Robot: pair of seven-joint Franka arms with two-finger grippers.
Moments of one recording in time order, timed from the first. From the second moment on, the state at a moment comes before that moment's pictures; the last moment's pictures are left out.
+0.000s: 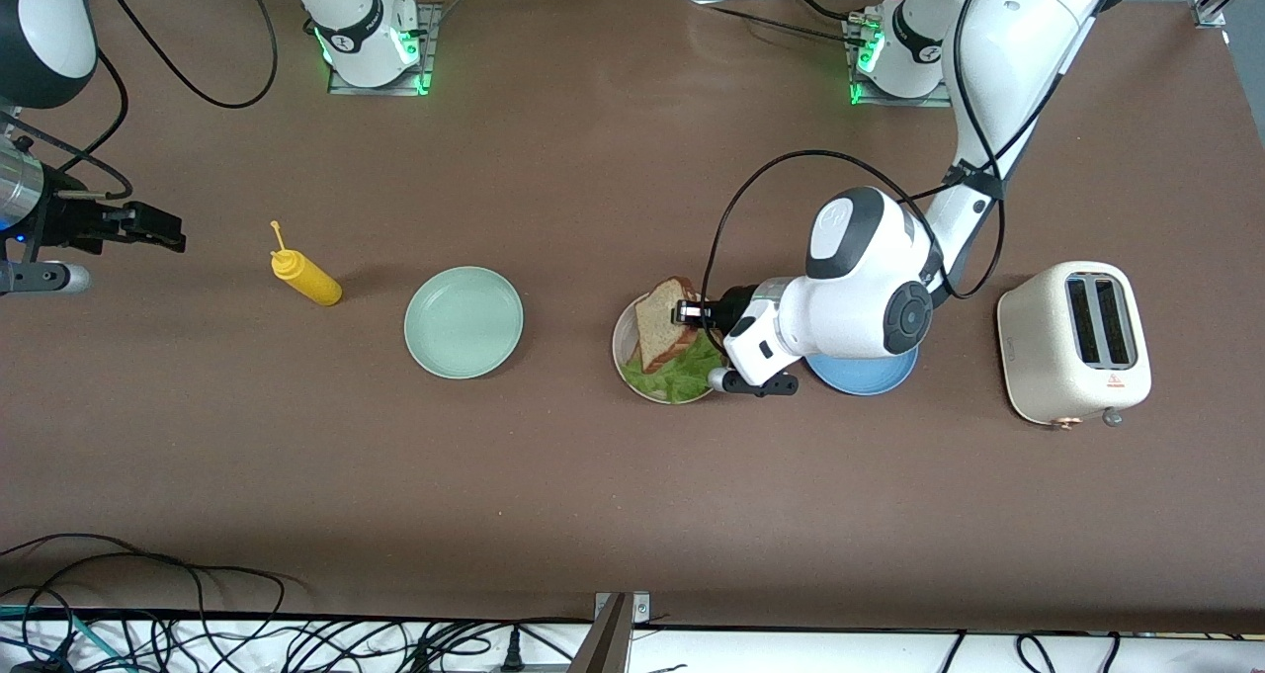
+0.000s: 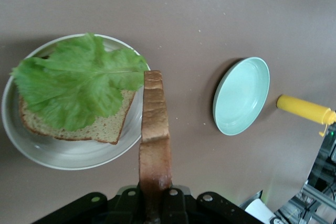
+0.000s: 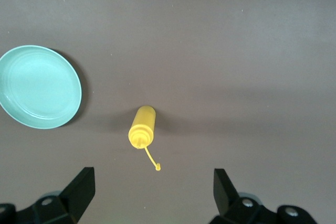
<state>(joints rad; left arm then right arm) -0.12 0.72 -0.44 -1.40 -0.49 2.05 -0.21 0.01 0.14 -0.06 -1.60 -0.05 1.64 -0.09</state>
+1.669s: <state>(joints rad) 0.09 0.90 -0.43 -1.40 -0.89 1.98 0.25 0.02 0.16 -0.04 -1.60 -0.01 1.68 -0.08</state>
